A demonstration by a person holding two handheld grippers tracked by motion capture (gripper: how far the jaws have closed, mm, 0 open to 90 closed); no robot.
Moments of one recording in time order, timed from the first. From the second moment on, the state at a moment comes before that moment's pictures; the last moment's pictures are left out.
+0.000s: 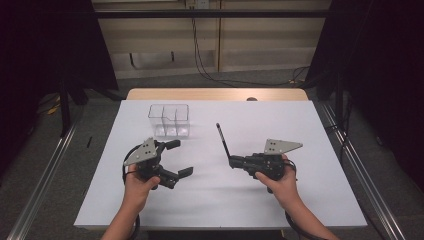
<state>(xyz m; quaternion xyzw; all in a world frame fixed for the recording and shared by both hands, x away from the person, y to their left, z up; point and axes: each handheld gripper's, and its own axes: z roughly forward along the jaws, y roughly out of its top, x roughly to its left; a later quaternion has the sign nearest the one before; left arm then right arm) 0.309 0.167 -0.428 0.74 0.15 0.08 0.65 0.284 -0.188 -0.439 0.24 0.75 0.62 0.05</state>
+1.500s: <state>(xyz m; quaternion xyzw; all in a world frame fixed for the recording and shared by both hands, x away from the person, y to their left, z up) 0.326 0.121 -0.414 0.74 0.17 0.05 0.64 0.283 -0.182 -0.440 0.23 0.75 0.61 0.05</state>
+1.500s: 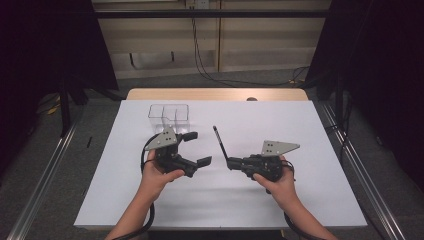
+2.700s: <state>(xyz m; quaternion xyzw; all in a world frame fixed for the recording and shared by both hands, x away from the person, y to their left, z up) 0.333 0.106 -0.418 0.72 0.17 0.01 0.67 0.282 -0.179 -0.440 0.23 0.76 0.61 0.06</state>
